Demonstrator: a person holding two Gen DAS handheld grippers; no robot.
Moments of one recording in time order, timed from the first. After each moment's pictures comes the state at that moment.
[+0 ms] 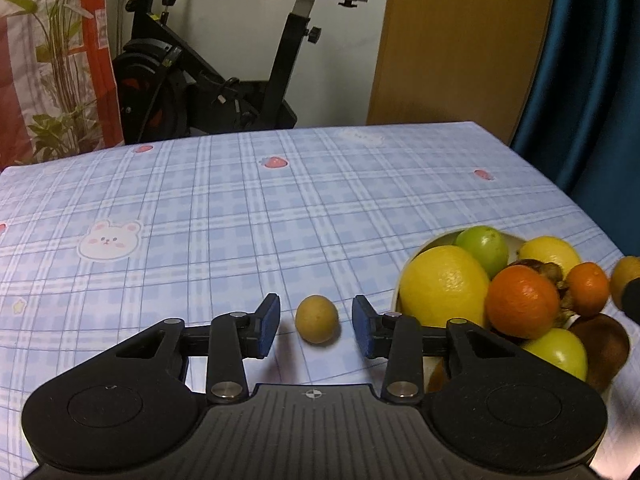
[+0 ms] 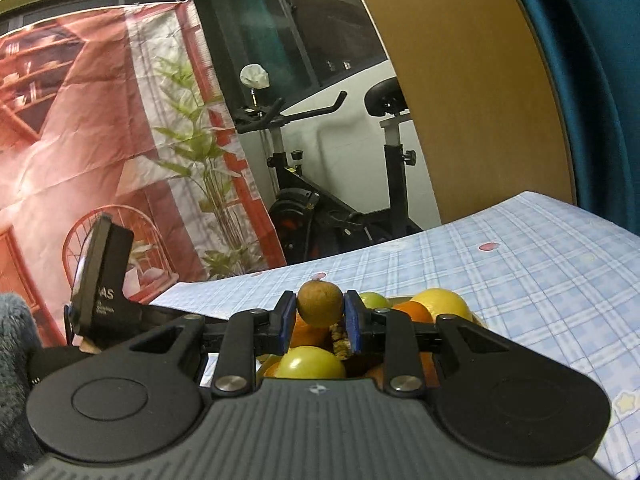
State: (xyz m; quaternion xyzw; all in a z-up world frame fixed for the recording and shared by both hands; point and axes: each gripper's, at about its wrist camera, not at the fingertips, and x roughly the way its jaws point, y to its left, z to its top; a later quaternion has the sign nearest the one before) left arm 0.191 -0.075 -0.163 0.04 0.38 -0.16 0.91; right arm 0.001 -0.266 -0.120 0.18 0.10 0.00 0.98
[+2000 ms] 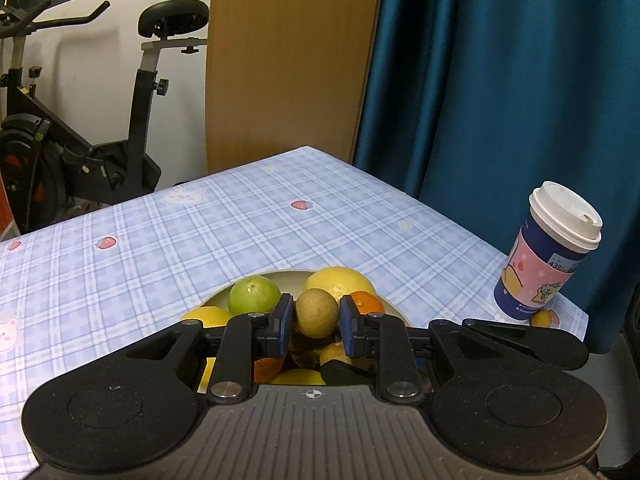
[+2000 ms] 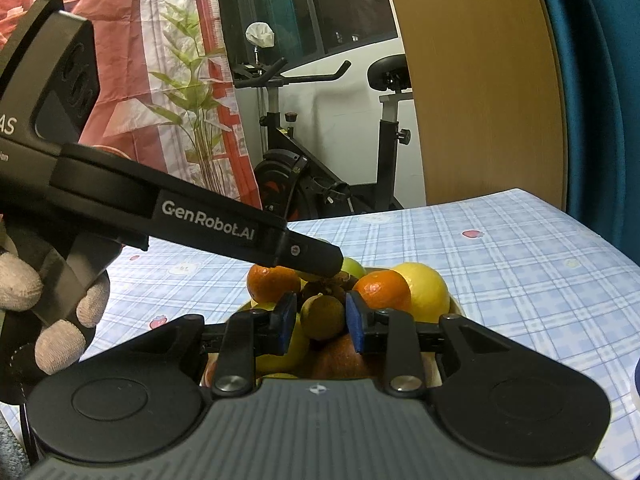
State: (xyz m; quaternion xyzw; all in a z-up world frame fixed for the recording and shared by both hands) left arm 0.136 -0.148 -0.111 0.08 0.31 -0.35 0.88; right arm 0.012 -0.251 -0.133 0.11 0.15 -0.01 0.98
